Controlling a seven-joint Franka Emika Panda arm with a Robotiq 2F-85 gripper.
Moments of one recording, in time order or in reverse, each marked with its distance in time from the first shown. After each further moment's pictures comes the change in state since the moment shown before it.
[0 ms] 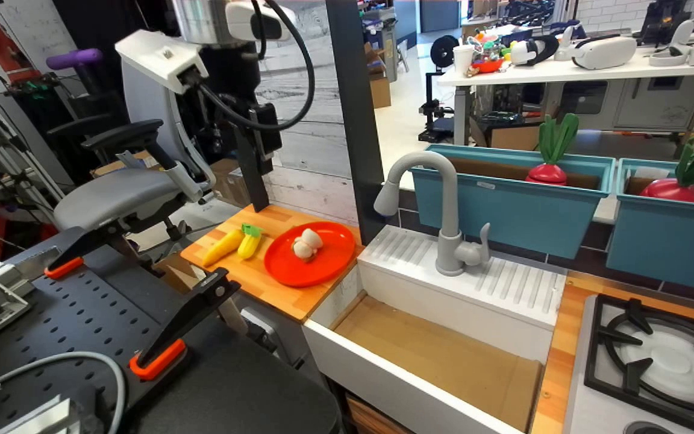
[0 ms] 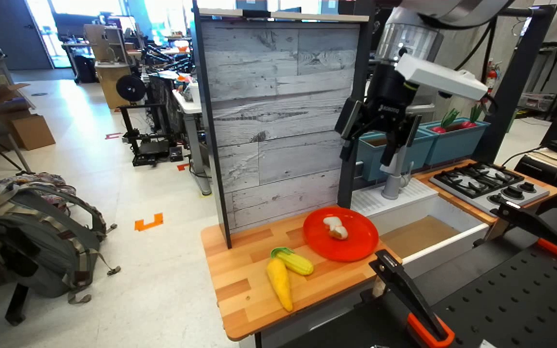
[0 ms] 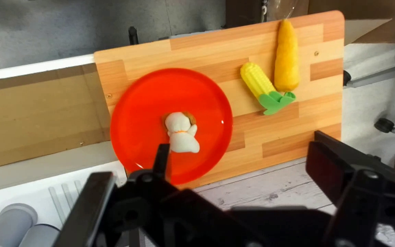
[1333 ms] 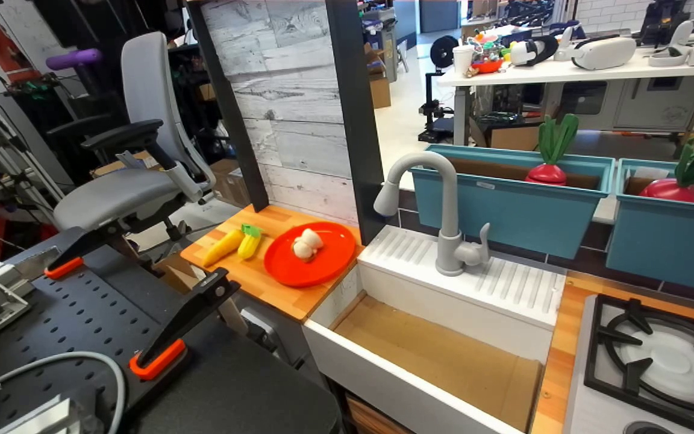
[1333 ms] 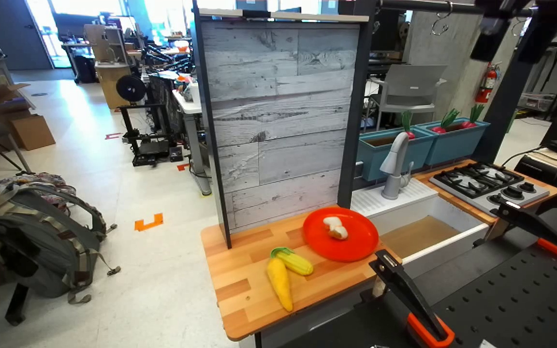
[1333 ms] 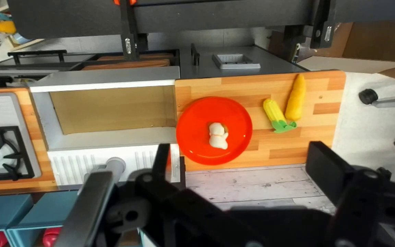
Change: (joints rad) arm 0.039 -0.848 -0.125 -0.493 -0.406 -0.218 0.177
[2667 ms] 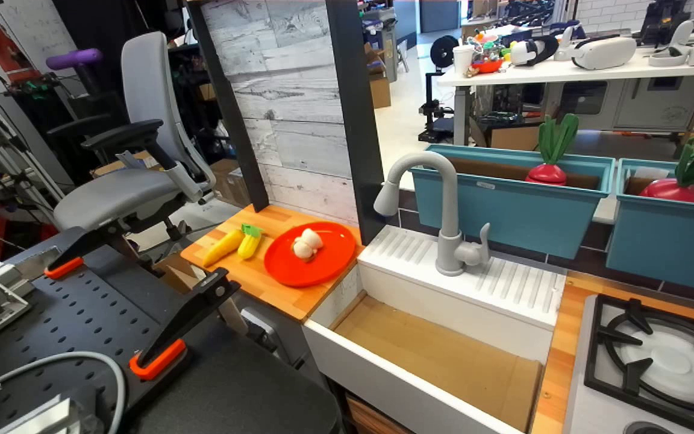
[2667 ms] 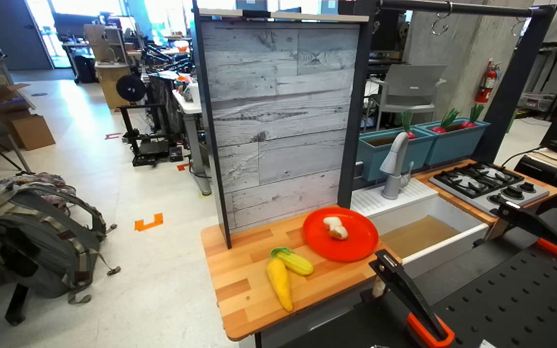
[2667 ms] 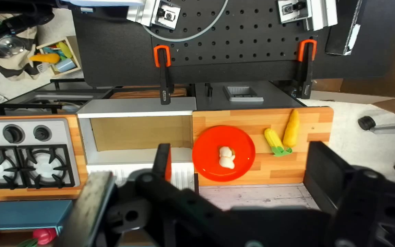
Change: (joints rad) arm -0.051 -0.415 -0.004 0.021 -0.086 -0.490 -0.010
